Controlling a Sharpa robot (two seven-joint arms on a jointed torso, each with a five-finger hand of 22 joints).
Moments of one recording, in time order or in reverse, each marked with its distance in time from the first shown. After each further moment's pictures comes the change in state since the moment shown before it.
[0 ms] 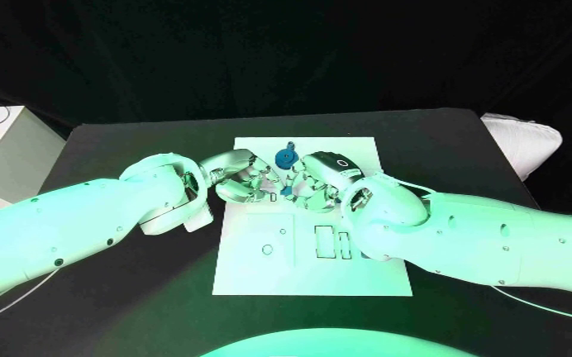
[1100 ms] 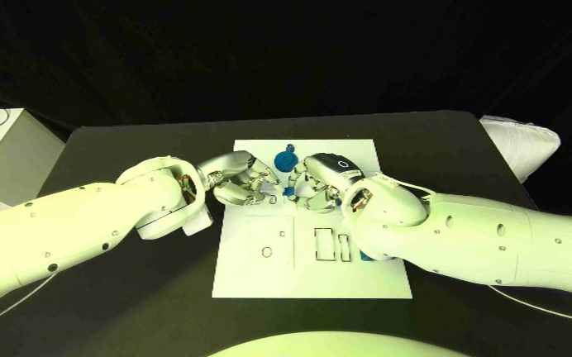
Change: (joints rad) left arm 0.000 -0.015 0.000 0.019 0.012 -0.011 0.038; left_hand 0.004 0.004 0.003 0.003 0.000 0.015 -0.002 0.006 0.003 -0.001 0.001 -0.005 -0.005 0.000 0.000 -0.004 0.000 0.000 -0.004 0.004 0.000 0.000; right arm 0.000 0.005 0.000 -0.025 0.002 0.008 0.000; right_hand 0.005 0.006 0.000 0.000 0.001 -0.001 0.005 -0.002 0.000 0.000 0.000 0.000 0.000 0.000 0.000 0.000 0.000 0.000 0.000 0.000 0.000 0.000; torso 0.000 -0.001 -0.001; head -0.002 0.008
